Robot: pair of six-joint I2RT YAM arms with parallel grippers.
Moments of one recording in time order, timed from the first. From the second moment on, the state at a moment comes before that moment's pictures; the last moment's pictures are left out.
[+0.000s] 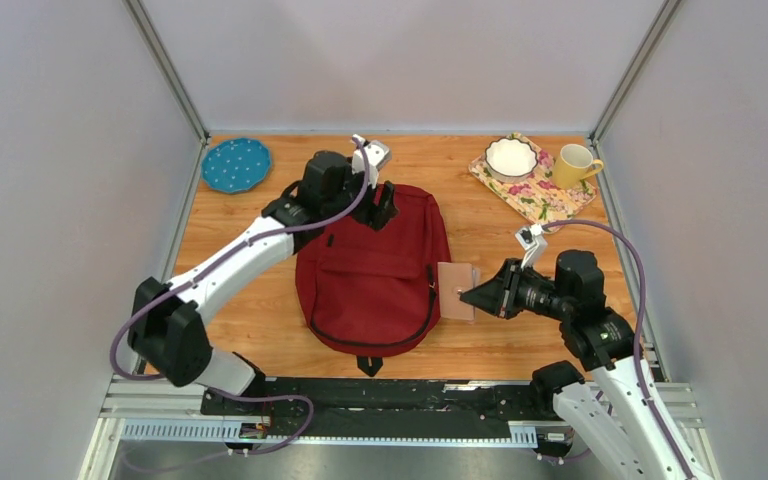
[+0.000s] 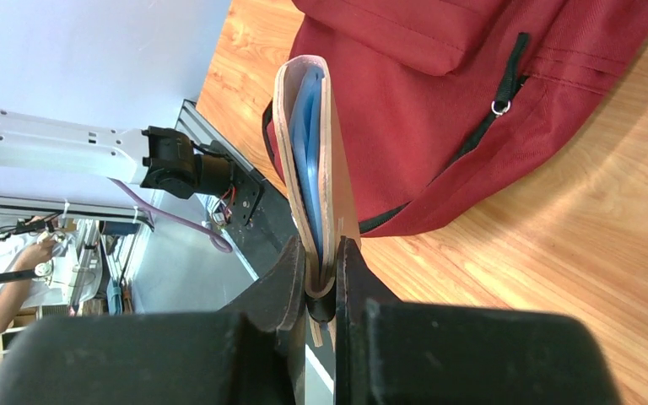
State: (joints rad) left arm -0.62 1.41 1.15 -0.15 0.25 -0.07; right arm 0.33 0.54 0.64 -0.53 -0.66 0.58
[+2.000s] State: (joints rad) left arm -0.57 1.39 0.84 -0.06 0.16 0.33; right arm 0.33 0.57 0.60 -0.53 -0.64 0.56
